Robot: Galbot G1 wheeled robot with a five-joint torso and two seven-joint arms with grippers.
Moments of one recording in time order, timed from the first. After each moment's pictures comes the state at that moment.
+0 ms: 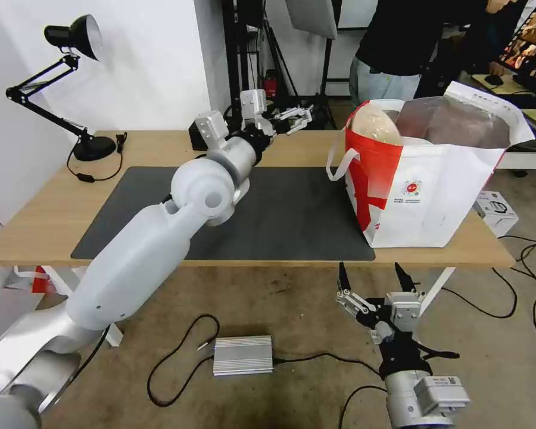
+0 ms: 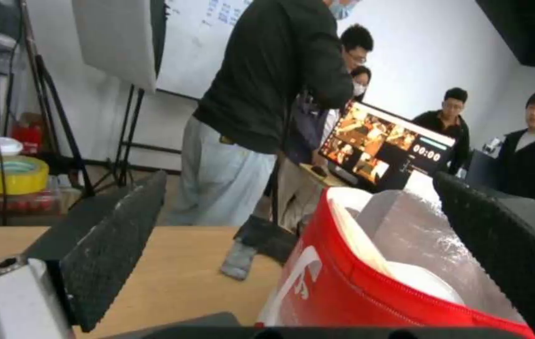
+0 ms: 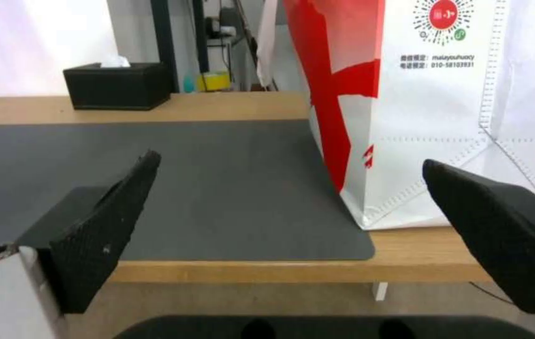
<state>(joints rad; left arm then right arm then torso) 0.40 -1.06 0.11 -1.93 -1.20 0.25 -0.35 -1.64 0.88 -0.02 2.42 0.19 0.02 0.82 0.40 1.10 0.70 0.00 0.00</state>
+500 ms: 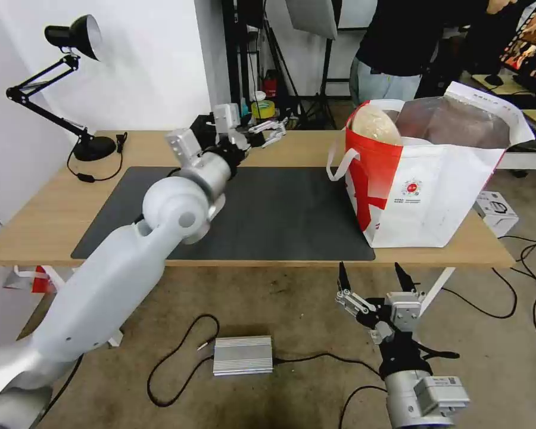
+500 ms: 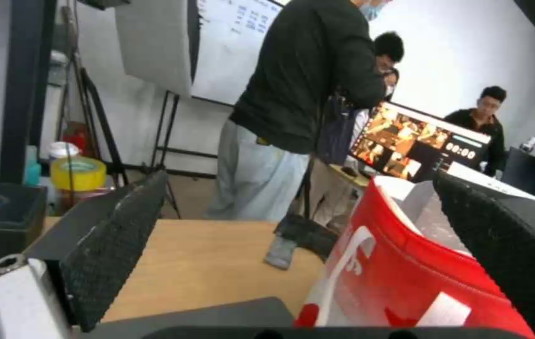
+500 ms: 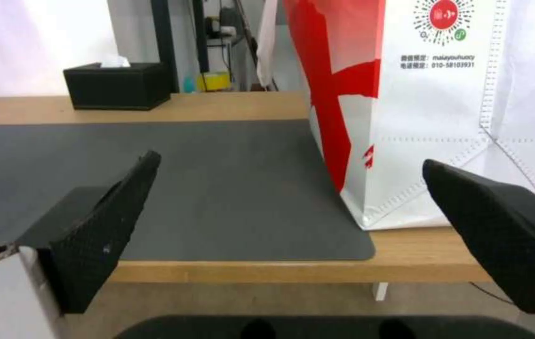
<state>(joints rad) 0.54 -0.97 0.01 -2.00 -1.15 0.24 -0.33 -1.64 0.88 -0.02 2.42 0.19 0.02 0.82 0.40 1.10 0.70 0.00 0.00</state>
